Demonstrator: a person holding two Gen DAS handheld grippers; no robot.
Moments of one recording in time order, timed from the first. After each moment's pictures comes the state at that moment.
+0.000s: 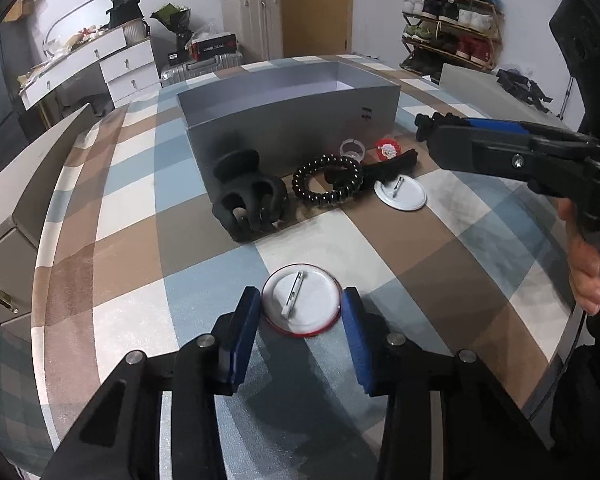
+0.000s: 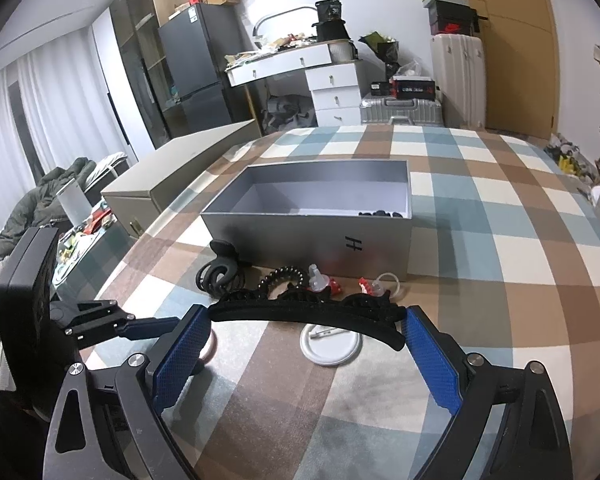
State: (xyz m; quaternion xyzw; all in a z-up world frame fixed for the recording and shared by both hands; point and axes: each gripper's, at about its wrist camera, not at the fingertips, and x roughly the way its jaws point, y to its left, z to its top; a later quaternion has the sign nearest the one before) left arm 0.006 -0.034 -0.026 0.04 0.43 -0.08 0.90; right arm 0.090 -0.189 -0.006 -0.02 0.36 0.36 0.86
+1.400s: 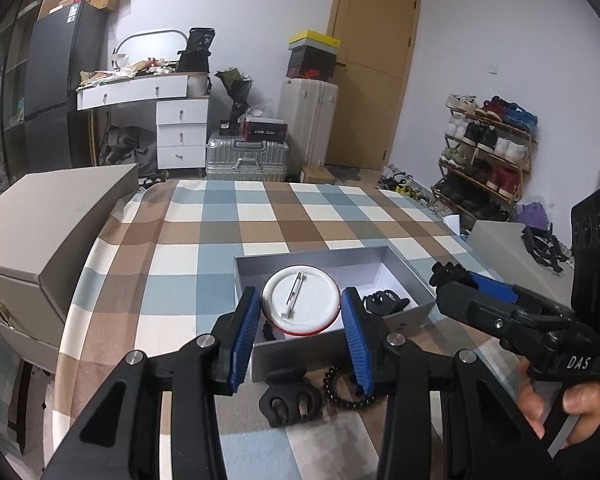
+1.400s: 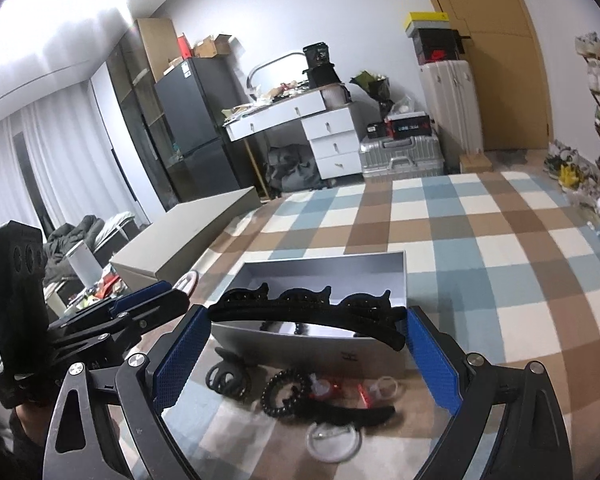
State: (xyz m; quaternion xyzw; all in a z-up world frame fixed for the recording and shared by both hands) left arm 0.056 0.003 0.042 -0.08 0.28 -0.02 0.96; right arm 0.139 -0.186 0.027 0.06 0.30 0.37 0.88
